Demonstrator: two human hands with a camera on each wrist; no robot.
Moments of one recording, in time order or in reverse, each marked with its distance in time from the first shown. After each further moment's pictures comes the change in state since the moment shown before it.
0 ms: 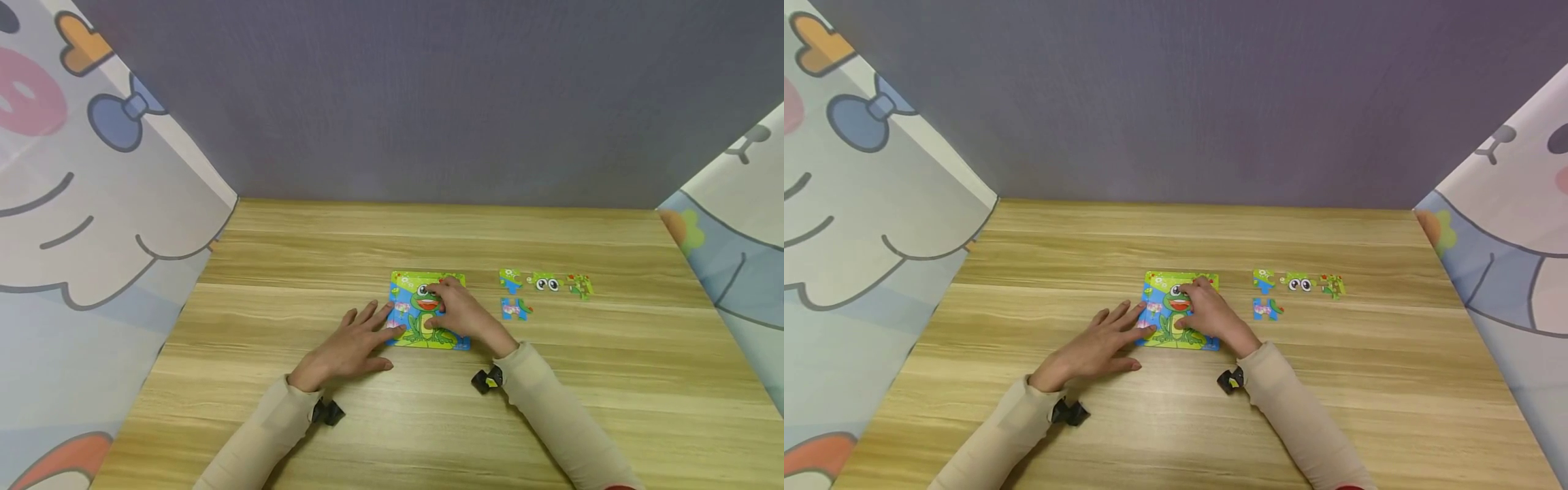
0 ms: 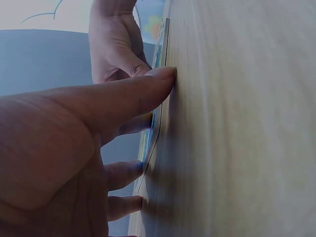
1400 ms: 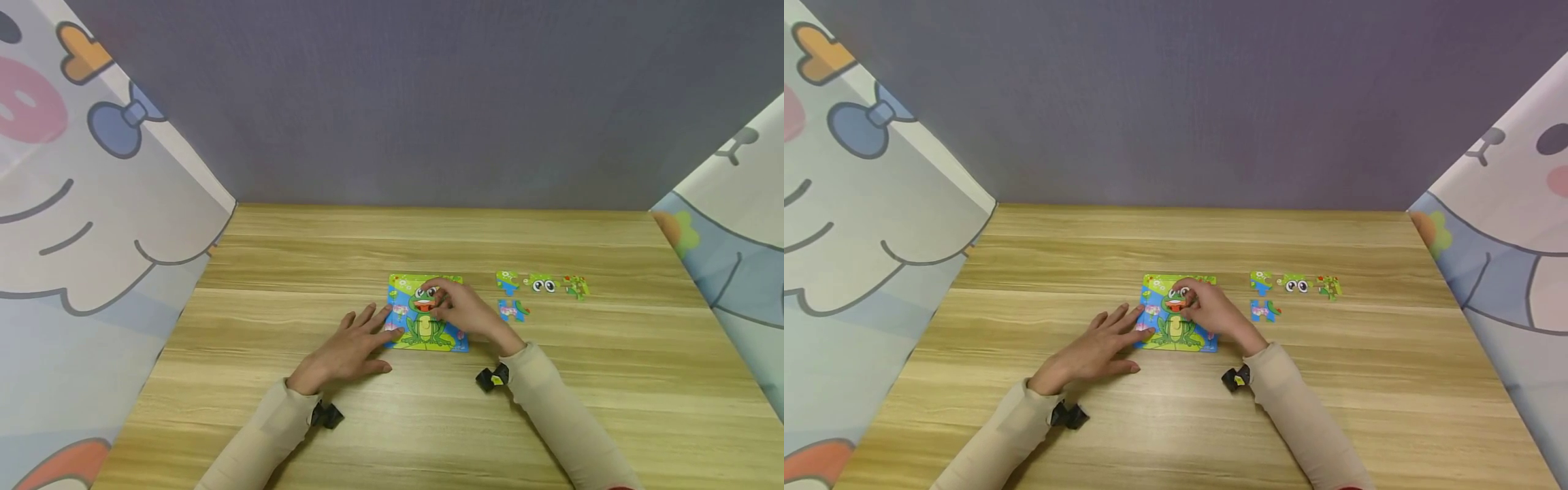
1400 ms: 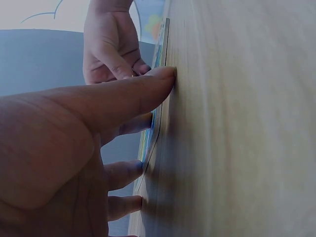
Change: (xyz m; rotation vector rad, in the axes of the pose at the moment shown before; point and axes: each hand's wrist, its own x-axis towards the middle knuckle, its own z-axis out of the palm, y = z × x) left_hand -0.001 0.000 0.002 0.007 0.016 0.004; right_hand -0.007 0.009 -0.011 0.324 -0.003 -0.088
